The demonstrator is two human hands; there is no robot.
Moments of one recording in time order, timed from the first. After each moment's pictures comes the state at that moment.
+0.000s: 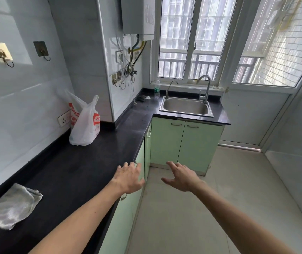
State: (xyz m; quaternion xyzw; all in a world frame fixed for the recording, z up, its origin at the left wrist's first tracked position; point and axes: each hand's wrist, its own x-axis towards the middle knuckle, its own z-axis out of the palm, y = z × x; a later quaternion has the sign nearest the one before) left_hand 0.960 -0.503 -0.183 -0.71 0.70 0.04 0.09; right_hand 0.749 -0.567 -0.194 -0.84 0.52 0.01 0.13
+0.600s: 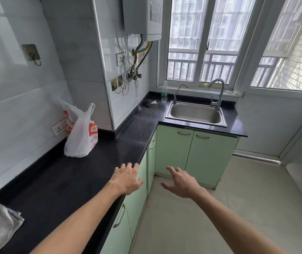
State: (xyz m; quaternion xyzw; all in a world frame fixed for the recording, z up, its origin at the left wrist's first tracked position) left_hand 0.976 -0.637 -0.187 -0.74 0.66 0.05 0.08; right_hand 0.761 -0.706 -0.210 -0.86 0.50 0.01 0.15
